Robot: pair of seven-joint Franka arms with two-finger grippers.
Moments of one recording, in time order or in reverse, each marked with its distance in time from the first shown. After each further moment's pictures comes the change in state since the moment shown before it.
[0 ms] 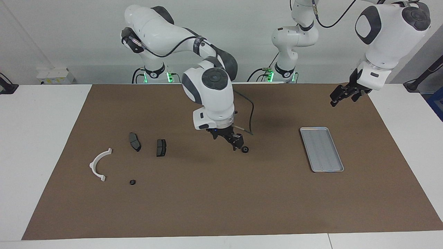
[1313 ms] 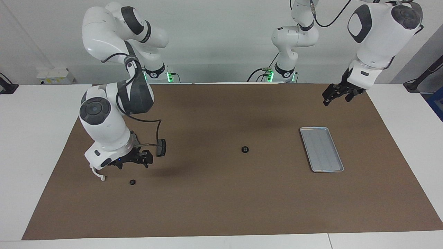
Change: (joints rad) left arm -0.086 -0.006 -0.018 -0.011 -0.008 0.048 -0.046; right arm -0.423 0.012 0.020 -0.142 -0.176 0.040 -0.977
